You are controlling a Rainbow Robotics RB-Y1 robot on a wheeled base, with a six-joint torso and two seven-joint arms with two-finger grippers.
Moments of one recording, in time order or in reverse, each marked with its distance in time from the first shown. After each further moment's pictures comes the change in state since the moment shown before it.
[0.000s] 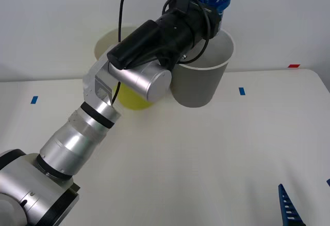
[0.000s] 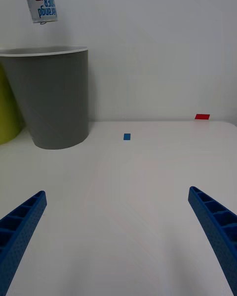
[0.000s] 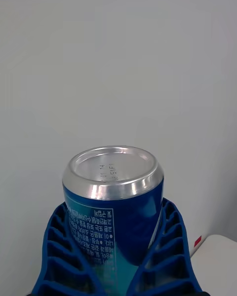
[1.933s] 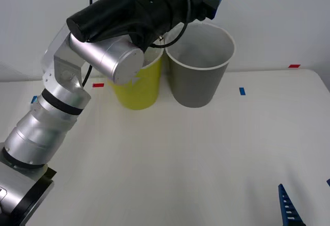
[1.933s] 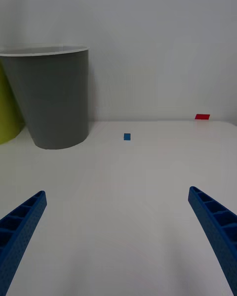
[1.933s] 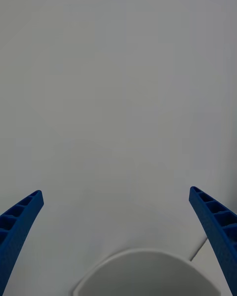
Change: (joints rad) right arm 0.000 0.000 0.000 0.000 0.000 0.000 0.000; left arm -0.013 0.157 0.069 -0.278 0.012 0.332 0.040
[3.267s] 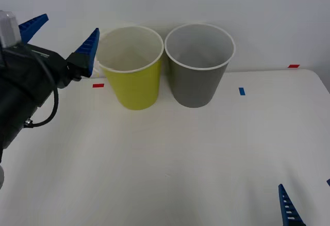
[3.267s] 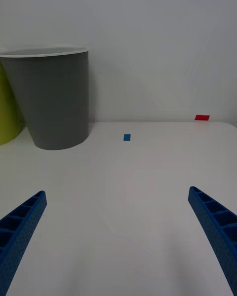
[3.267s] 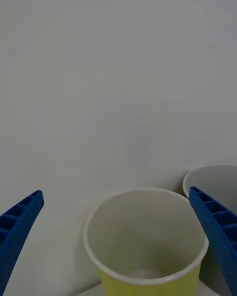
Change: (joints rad) right arm 0.000 0.000 0.000 0.000 0.000 0.000 0.000; left arm 0.928 0.131 0.442 -0.799 0.005 0.041 -0.019
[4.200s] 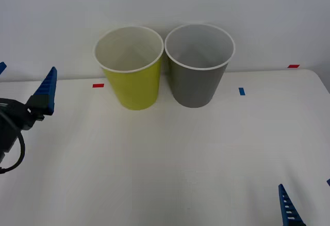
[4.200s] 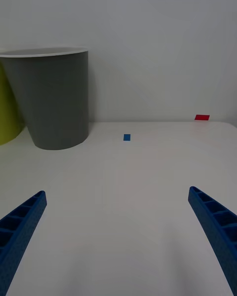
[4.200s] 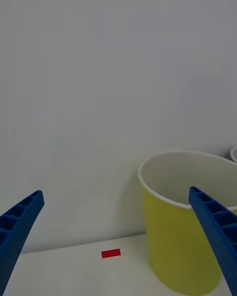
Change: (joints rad) right arm 0.000 0.000 0.000 0.000 0.000 0.000 0.000; left arm 0.378 0.008 0.057 0.085 0.053 -0.403 0.008
